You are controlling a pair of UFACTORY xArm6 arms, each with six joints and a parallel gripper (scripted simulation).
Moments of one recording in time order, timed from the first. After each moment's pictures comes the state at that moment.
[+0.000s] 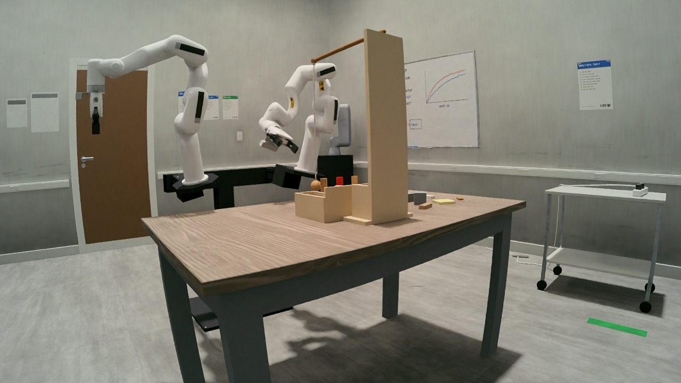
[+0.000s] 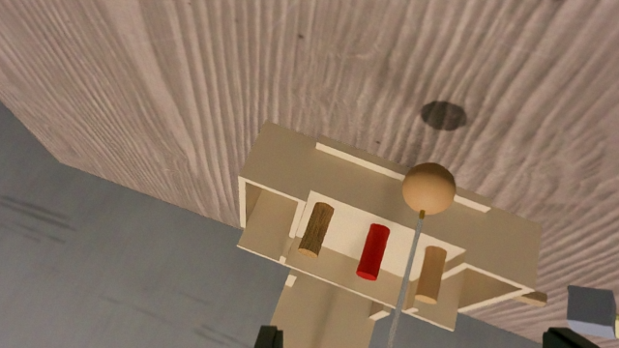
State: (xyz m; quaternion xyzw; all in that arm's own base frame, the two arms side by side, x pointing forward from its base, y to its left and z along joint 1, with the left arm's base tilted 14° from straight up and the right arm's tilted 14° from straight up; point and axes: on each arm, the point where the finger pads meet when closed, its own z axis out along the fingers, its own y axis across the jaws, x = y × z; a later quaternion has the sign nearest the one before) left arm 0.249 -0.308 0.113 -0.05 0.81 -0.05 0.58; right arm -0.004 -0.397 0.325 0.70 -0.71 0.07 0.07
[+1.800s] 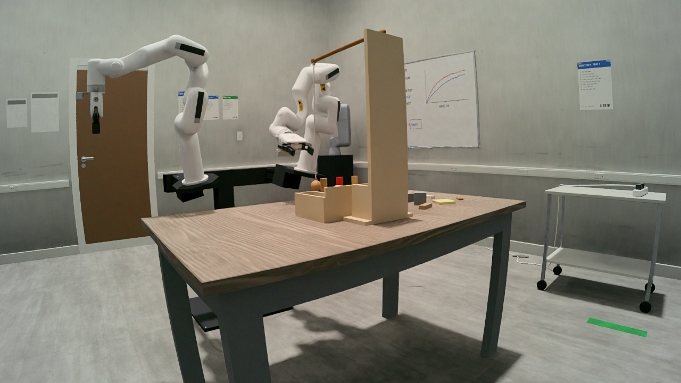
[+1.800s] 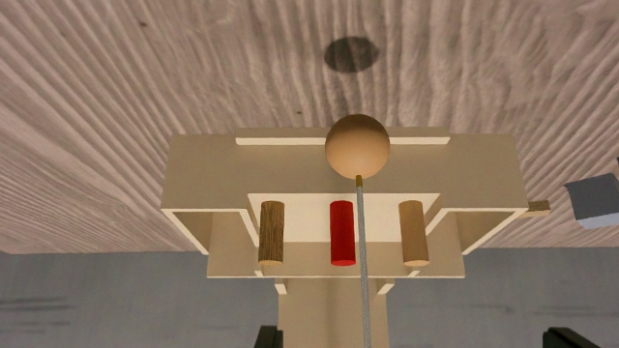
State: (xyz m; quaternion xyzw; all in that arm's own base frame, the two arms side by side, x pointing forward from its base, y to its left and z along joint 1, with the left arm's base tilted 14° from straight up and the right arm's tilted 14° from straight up) left arm 0.318 -0.274 0.104 0.09 0.80 0.06 0.59; right arm -0.008 -0.395 0.325 0.70 -0.71 0.07 0.07
